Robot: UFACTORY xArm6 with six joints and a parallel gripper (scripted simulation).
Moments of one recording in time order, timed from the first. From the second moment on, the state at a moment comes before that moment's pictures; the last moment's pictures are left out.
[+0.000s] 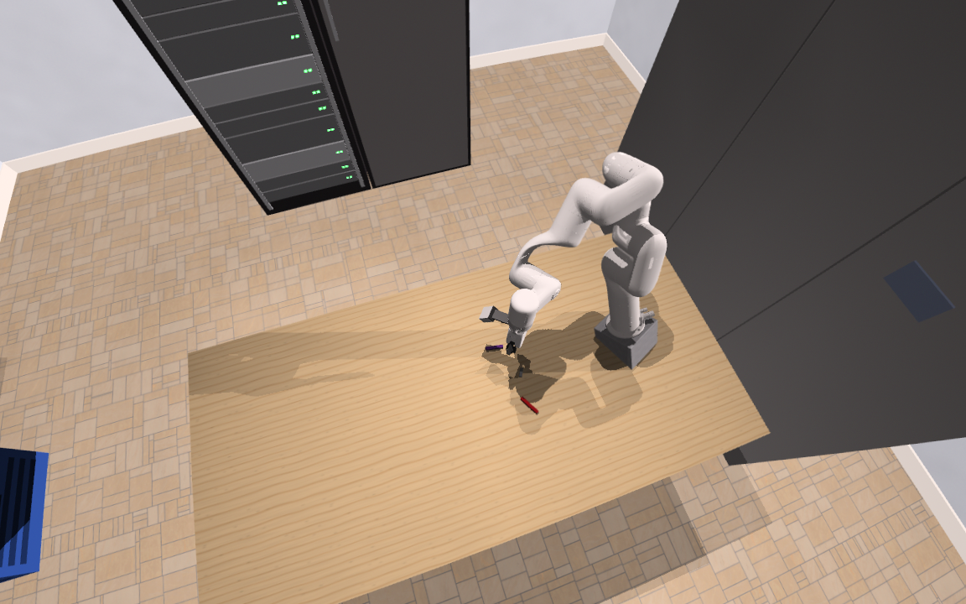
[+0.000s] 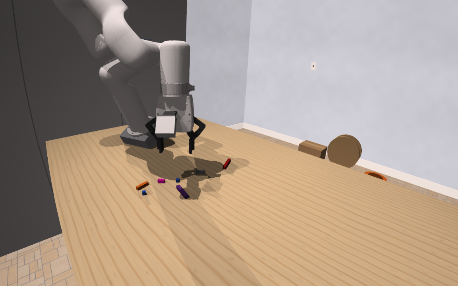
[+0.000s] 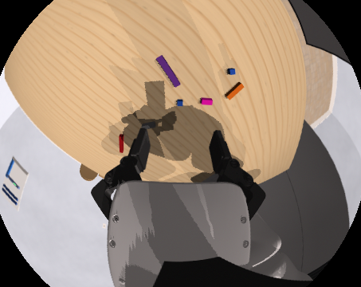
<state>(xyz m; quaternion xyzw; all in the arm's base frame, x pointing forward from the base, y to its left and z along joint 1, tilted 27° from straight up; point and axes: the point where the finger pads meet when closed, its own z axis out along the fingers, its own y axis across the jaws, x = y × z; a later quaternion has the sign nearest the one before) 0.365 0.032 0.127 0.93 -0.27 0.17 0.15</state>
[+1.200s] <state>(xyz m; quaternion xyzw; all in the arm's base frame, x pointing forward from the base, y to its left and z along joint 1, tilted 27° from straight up) 0.365 0.030 0.127 0.90 -0.36 0.19 0.13</state>
